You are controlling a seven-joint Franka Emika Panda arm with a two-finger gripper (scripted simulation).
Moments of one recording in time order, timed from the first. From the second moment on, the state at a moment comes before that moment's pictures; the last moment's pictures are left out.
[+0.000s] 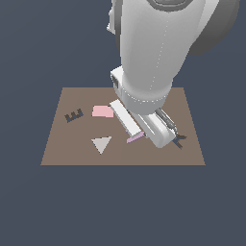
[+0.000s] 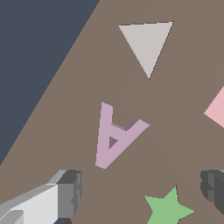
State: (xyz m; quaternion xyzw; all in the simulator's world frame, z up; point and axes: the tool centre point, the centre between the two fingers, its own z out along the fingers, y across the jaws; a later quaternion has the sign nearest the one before) arm 0.034 0.045 0.079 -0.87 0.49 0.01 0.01
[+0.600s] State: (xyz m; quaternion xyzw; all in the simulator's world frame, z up) arm 0.053 0.042 0.058 -0.78 0.62 0.00 0.00
